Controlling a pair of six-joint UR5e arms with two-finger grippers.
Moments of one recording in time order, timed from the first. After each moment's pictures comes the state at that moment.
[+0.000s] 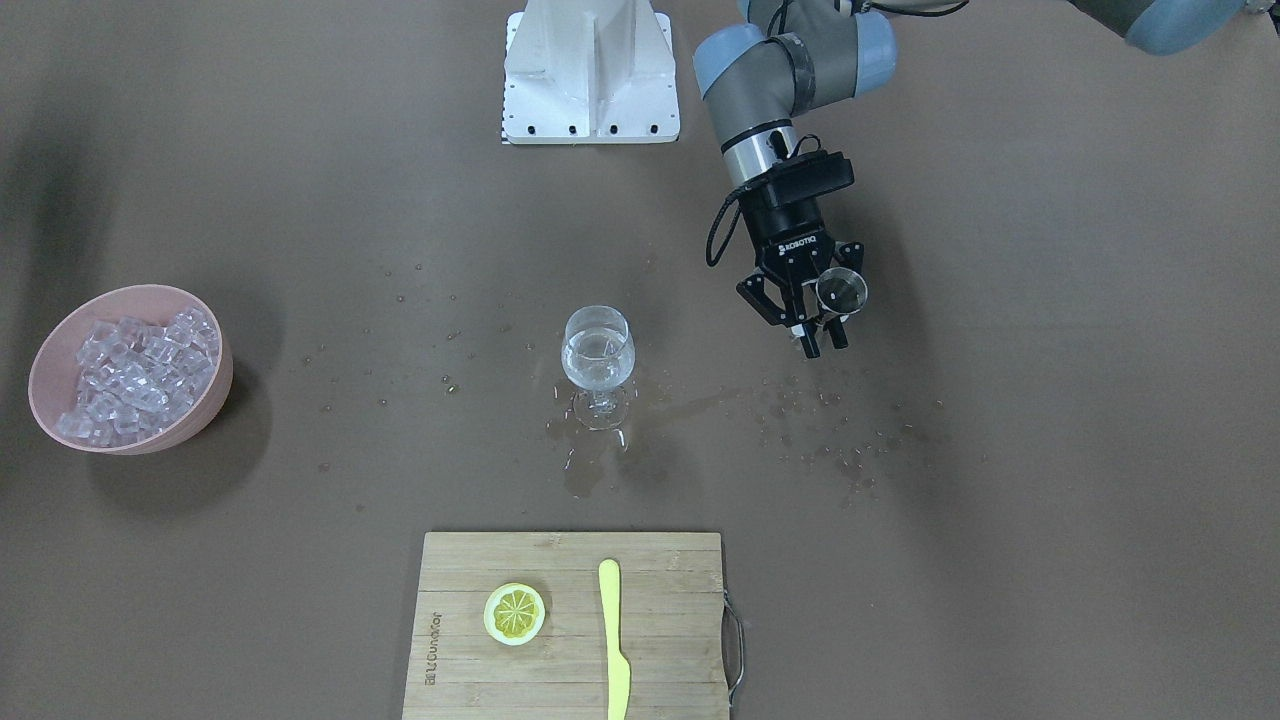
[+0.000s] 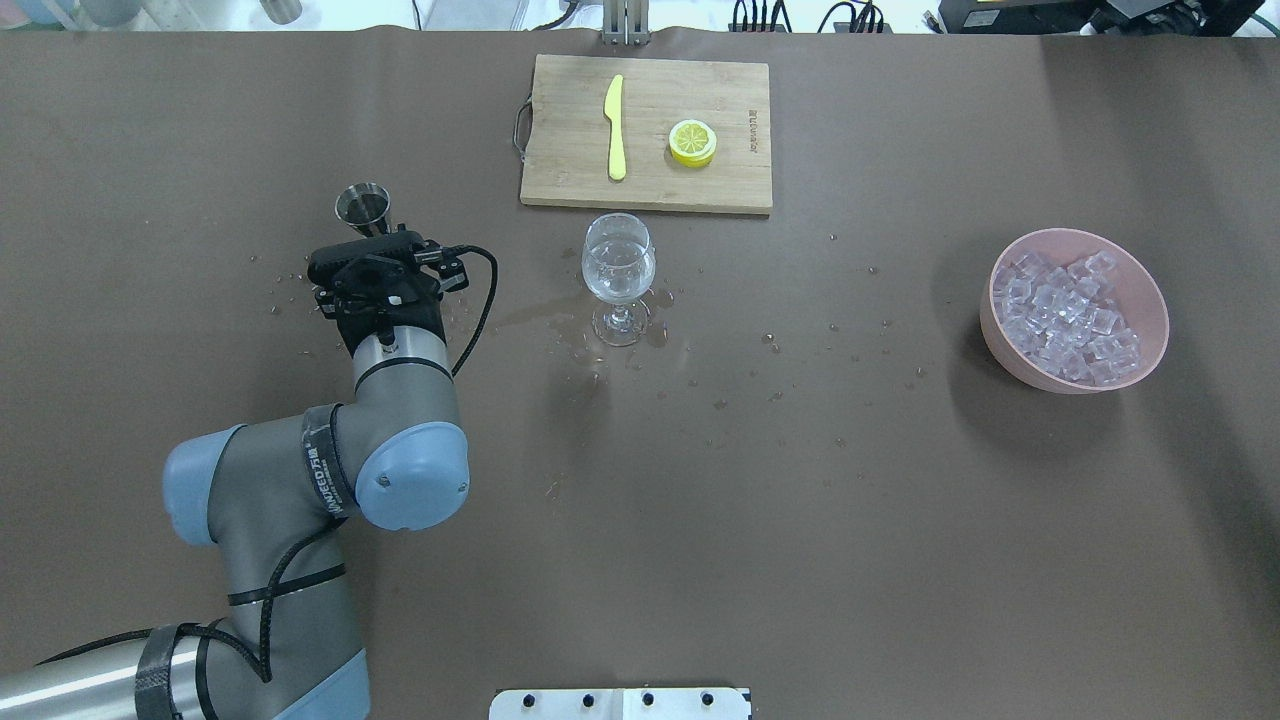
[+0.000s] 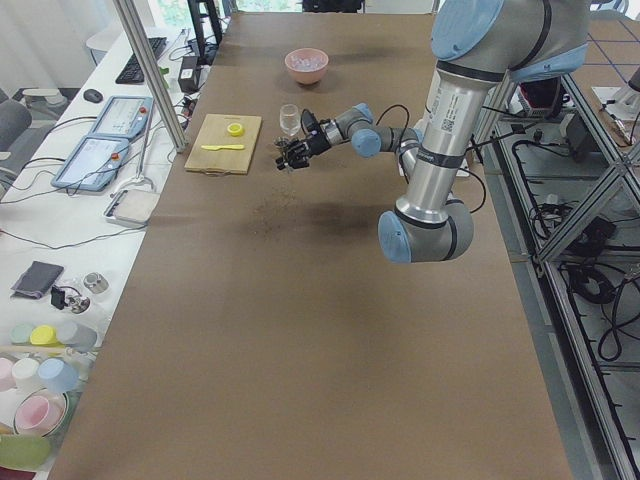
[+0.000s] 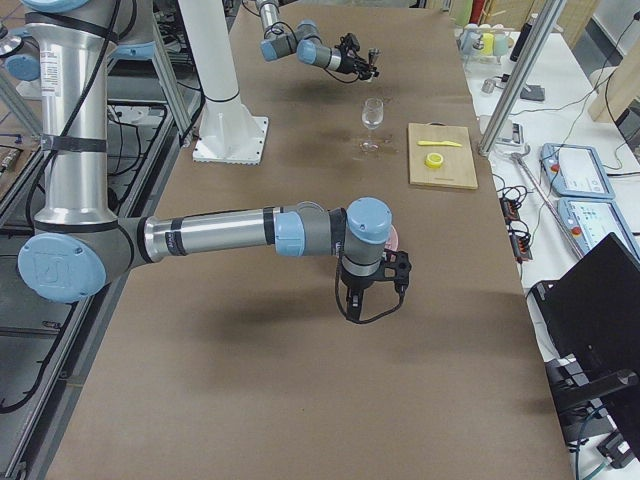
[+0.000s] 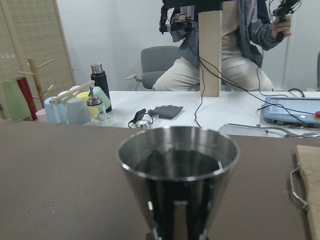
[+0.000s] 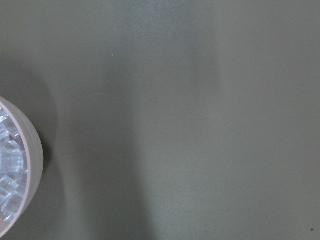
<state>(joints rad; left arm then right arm) -0.36 -2.06 -1.83 -1.49 -0.65 -1.59 1.50 -1.63 1.78 -1.66 2.34 0.16</state>
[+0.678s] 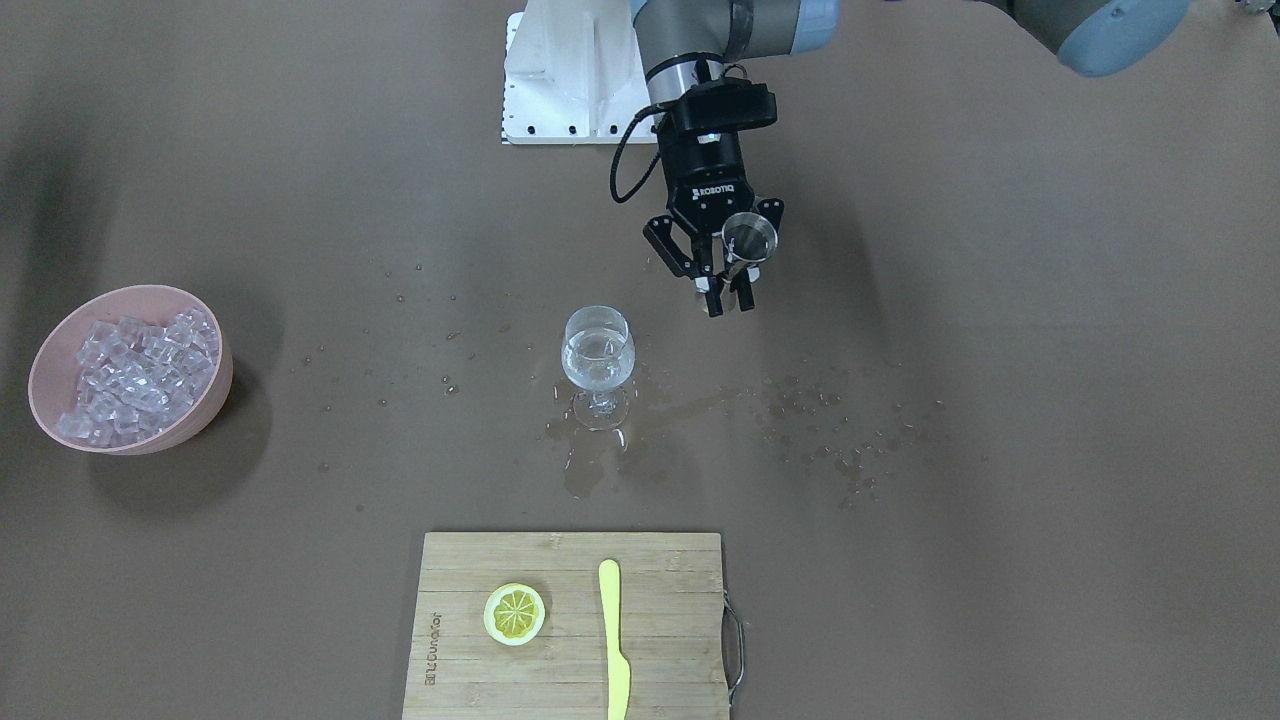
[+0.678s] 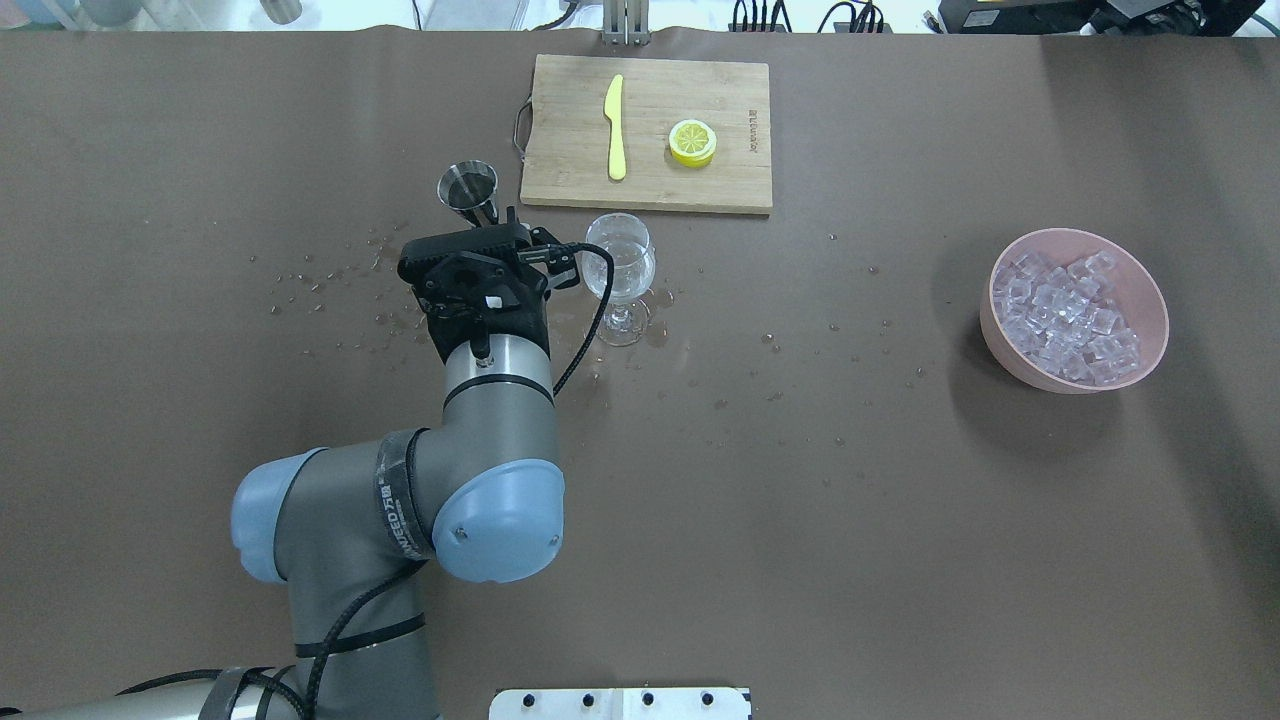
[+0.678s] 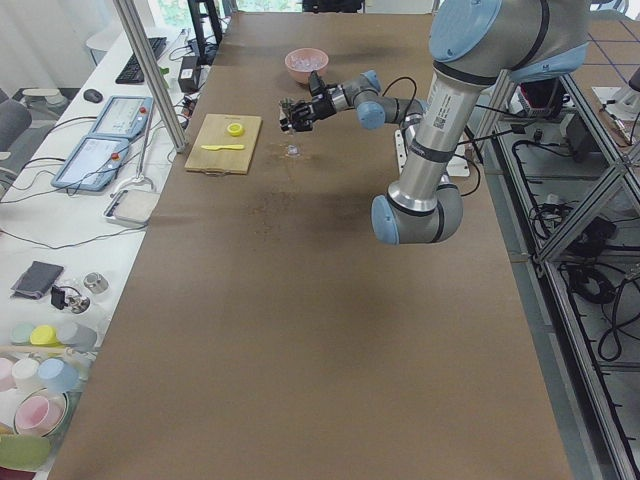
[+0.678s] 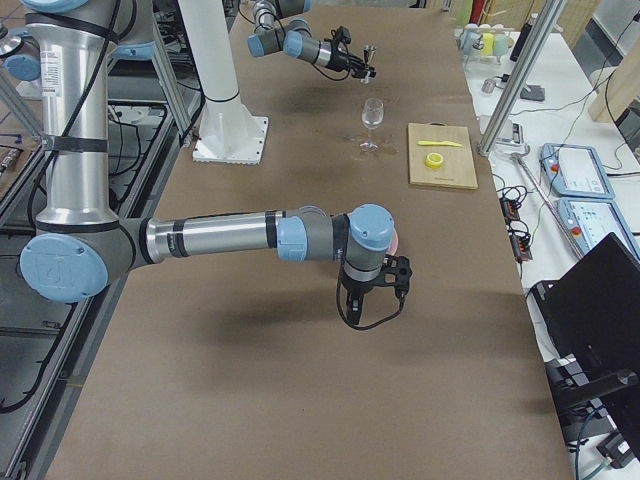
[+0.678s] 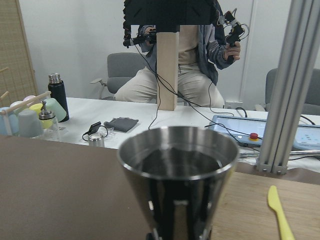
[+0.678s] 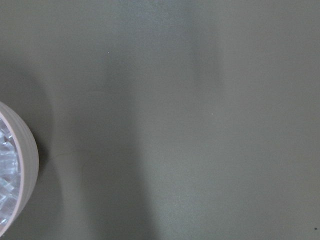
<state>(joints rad) -0.28 -2.21 -1.88 -1.50 -0.58 -1.52 1.50 -1.62 1.74 -1.65 2.35 0.16</state>
